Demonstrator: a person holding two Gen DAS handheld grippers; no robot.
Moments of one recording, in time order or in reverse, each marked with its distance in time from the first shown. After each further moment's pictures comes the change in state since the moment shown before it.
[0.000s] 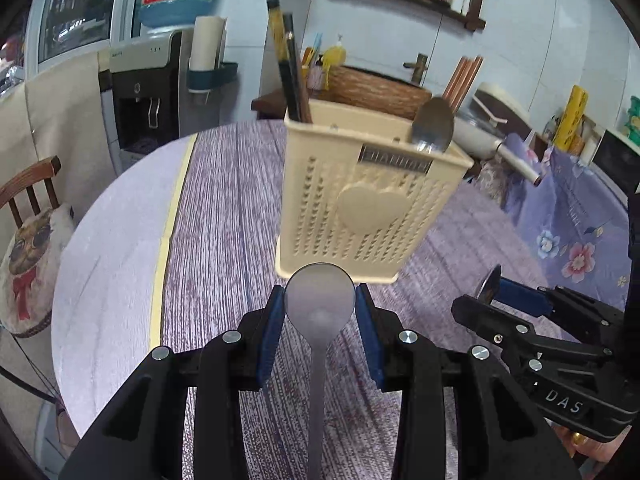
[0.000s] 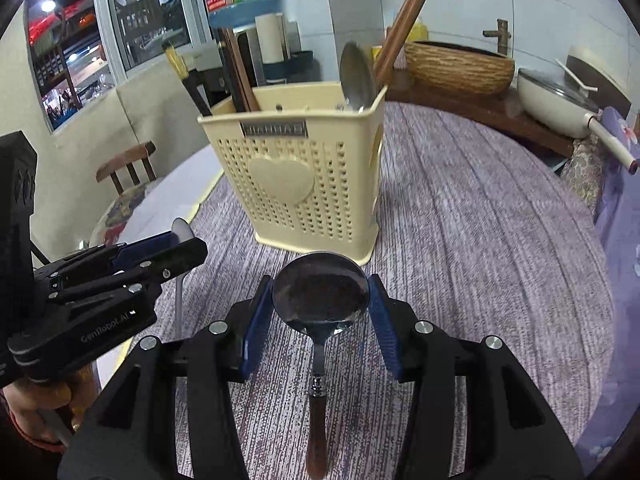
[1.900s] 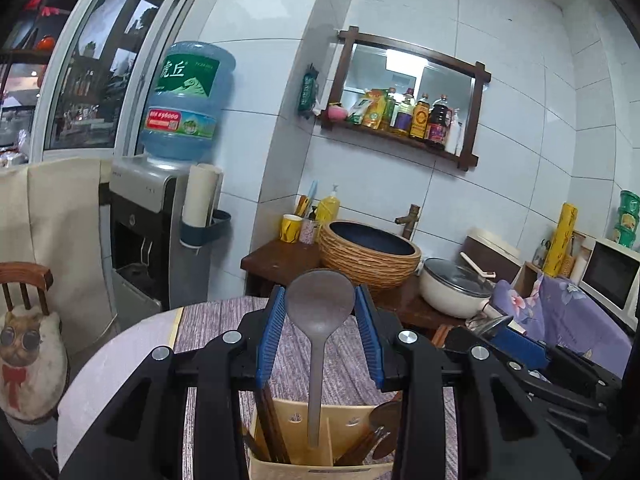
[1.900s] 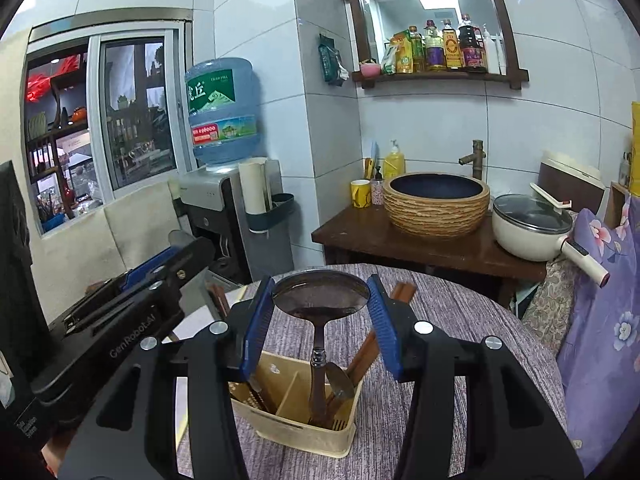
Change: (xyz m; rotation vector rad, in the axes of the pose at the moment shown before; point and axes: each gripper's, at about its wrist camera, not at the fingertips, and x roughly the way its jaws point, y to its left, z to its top) left arm -0.028 -0.015 0.137 -0.066 -0.462 -0.031; right arm -0.061 0.007 0.164 0.017 -0.393 -0.080
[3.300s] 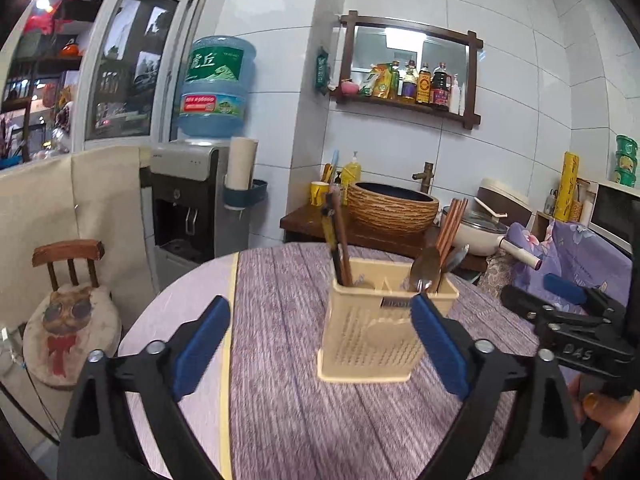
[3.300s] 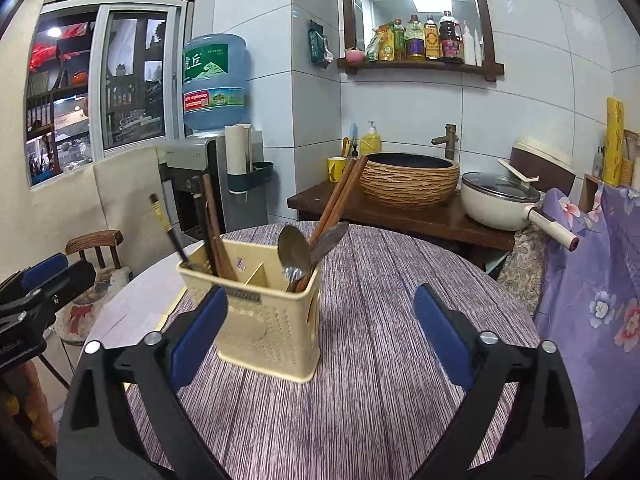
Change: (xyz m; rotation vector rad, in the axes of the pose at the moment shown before) left arm -0.104 0.044 -0.083 0.092 0.070 0.083; right arm -0.061 -0.010 -0.114 -0.056 -0.004 -0.090
